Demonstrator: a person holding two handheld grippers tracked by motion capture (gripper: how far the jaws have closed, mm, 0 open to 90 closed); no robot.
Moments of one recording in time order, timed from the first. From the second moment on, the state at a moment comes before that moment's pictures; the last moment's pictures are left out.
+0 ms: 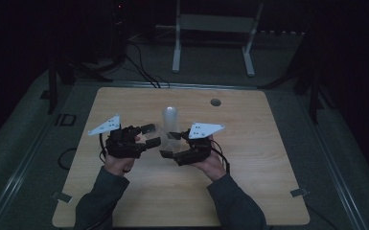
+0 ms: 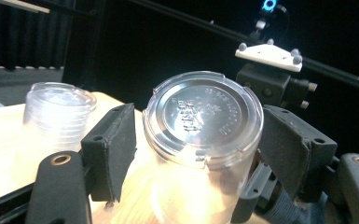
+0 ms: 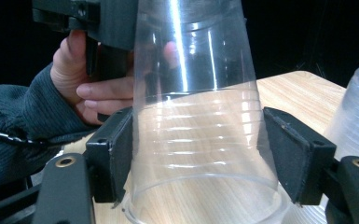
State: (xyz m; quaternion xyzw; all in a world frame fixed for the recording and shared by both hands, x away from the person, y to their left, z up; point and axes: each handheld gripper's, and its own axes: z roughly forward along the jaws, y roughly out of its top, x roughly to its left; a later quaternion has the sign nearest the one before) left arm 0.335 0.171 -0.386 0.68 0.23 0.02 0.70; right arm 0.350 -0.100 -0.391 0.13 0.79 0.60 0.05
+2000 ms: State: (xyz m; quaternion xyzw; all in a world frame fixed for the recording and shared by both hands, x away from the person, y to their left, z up) left arm 0.331 0.171 -0.388 0.77 0.22 0.08 0.59; right arm 0.356 -0.114 -0.380 0.06 0.89 0.44 0.11
